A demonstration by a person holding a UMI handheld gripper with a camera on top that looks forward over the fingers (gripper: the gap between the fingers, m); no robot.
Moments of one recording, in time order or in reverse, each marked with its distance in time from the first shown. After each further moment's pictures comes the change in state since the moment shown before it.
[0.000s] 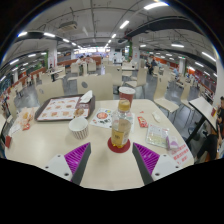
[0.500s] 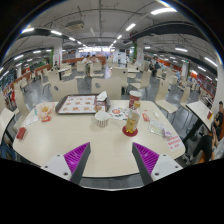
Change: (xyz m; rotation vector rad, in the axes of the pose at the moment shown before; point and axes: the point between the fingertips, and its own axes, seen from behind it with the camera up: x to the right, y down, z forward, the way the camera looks) arm -0.072 0.021 -0.156 -0.007 -0.015 -0.048
